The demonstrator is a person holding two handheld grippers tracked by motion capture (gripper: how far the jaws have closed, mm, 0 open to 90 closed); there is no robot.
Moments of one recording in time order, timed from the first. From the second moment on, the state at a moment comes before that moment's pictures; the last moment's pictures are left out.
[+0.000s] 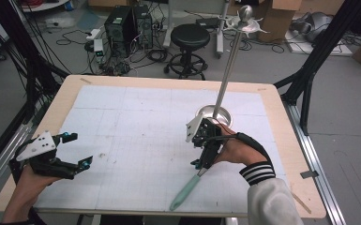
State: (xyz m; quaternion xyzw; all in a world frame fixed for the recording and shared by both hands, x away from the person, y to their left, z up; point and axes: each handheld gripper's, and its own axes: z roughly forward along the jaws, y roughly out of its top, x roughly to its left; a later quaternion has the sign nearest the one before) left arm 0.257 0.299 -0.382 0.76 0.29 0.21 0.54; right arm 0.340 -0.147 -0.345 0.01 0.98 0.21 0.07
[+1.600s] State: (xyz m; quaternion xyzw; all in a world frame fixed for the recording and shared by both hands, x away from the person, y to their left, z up) left arm 0.259 0.296 -0.385 0.77 0.29 0.21 0.53; right arm 0.290 -0.132 -0.384 -0.10 0.98 0.15 0.02
